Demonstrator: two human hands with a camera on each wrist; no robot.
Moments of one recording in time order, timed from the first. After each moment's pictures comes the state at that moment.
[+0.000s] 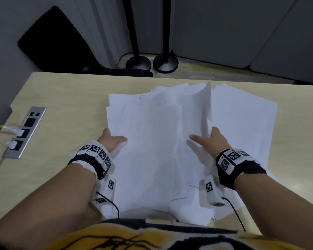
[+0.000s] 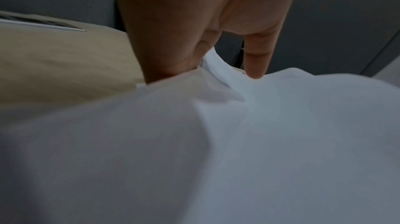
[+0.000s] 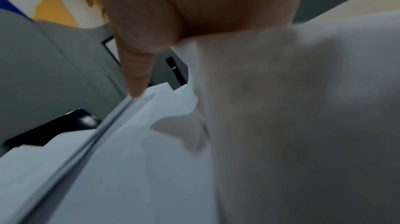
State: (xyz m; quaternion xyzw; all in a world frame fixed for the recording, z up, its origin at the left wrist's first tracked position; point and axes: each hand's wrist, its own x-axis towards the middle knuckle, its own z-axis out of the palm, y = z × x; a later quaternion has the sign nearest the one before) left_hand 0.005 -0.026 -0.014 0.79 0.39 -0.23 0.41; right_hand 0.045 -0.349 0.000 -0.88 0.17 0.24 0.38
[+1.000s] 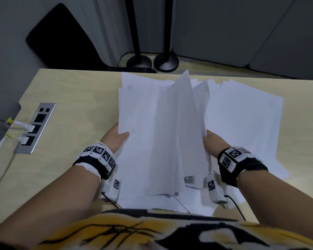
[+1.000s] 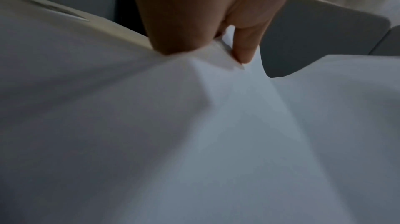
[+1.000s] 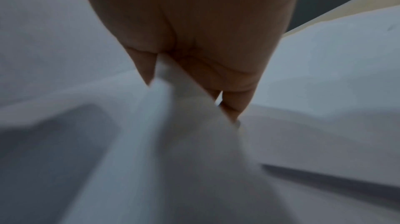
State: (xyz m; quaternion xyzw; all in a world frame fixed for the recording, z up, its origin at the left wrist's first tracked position) left_hand -0.025 -0.005 -0.014 0.81 0.25 -0.15 0.51; right_hand 0.020 -0.309 -0.002 -0.88 0.11 0.31 0.35
